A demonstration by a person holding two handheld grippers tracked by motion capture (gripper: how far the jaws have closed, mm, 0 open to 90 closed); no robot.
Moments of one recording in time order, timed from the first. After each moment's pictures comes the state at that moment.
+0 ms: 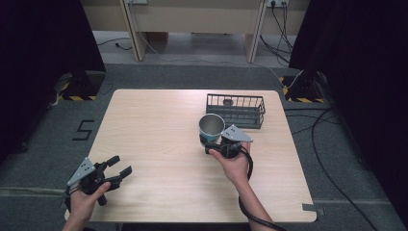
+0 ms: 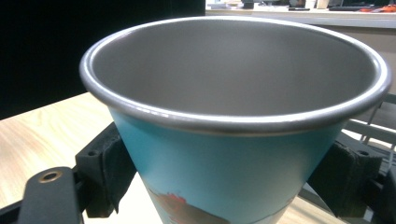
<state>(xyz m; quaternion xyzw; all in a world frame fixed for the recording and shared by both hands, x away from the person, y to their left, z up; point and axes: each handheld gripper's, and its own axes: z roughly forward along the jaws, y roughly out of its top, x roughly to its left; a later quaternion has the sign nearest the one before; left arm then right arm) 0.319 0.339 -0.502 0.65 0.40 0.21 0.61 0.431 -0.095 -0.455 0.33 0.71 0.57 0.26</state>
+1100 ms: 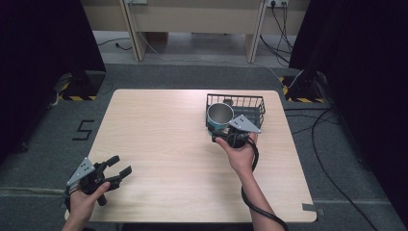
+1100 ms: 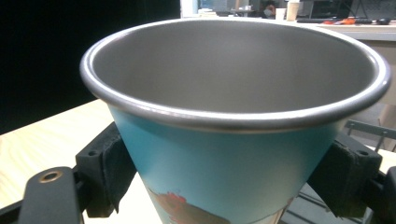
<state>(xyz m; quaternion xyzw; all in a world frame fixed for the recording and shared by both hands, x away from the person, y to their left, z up) 0.319 0.339 -0.502 0.65 0.40 0.20 0.61 0.452 -0.113 -0.435 0.36 0.68 0.57 0.29</state>
